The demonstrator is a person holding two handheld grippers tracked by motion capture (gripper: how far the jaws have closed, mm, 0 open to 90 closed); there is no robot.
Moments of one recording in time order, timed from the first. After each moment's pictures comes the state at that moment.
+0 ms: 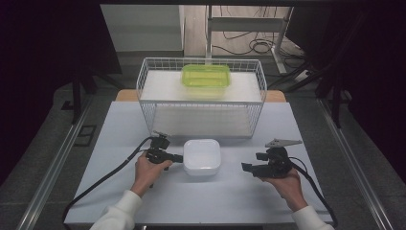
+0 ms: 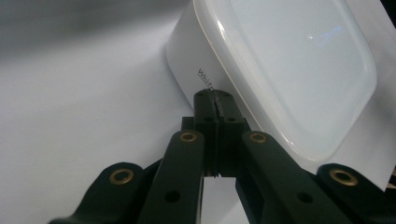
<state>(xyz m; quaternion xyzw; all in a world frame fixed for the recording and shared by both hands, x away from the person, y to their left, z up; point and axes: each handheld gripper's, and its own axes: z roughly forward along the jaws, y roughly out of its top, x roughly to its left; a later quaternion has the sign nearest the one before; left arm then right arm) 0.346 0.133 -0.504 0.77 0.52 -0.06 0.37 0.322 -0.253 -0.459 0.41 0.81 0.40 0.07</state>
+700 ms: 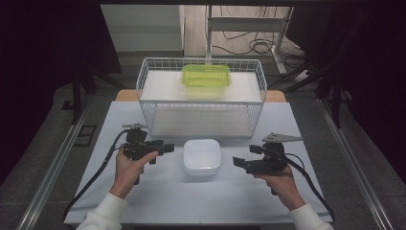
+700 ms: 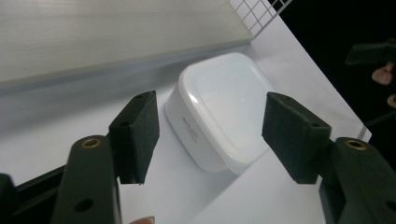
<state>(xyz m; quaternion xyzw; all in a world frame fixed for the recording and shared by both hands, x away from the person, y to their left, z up) 0.312 0.178 -0.443 0.72 0.51 0.00 0.47 0.312 -0.226 -0.424 0.39 0.78 0.48 0.06</state>
